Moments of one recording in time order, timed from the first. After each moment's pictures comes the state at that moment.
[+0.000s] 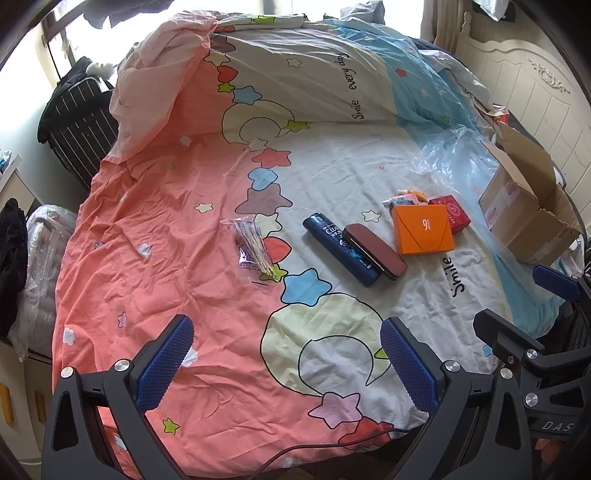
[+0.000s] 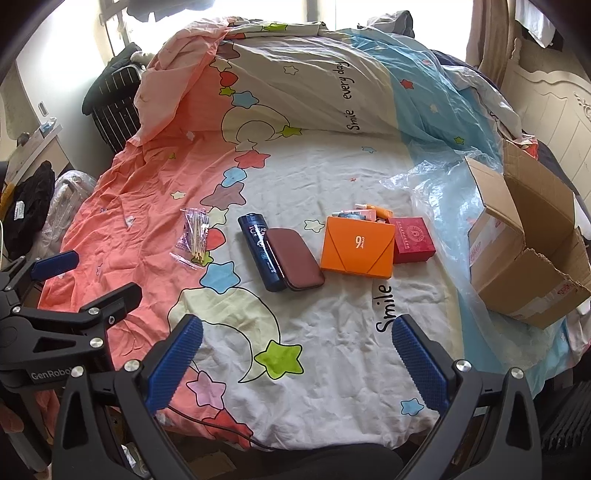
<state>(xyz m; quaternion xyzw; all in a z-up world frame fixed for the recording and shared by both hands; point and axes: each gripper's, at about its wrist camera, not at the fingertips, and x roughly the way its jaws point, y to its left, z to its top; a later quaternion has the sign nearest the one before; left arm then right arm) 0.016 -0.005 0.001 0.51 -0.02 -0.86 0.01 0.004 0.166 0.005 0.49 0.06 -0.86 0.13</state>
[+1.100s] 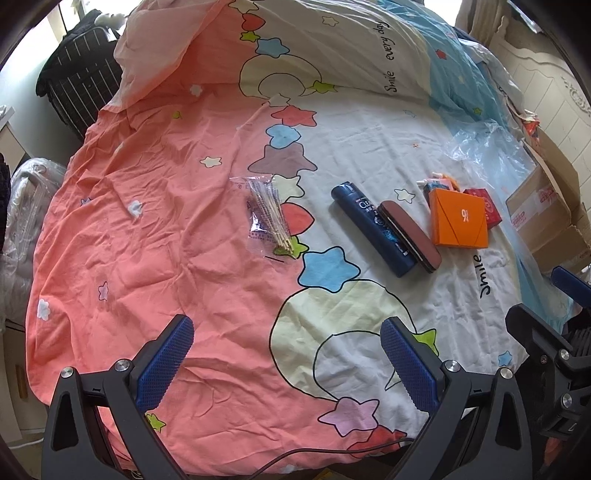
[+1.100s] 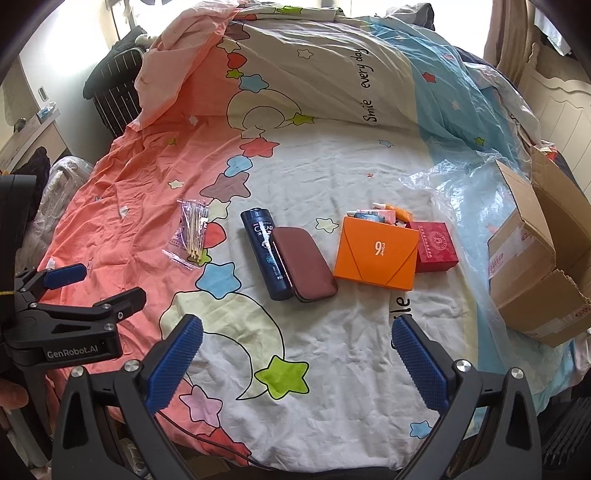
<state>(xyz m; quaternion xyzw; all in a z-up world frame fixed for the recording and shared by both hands) -0.013 -0.040 -0.053 0.56 0.04 -0.82 0.04 -0.027 0.145 -0.026 0.51 0.08 -0.84 0.15</state>
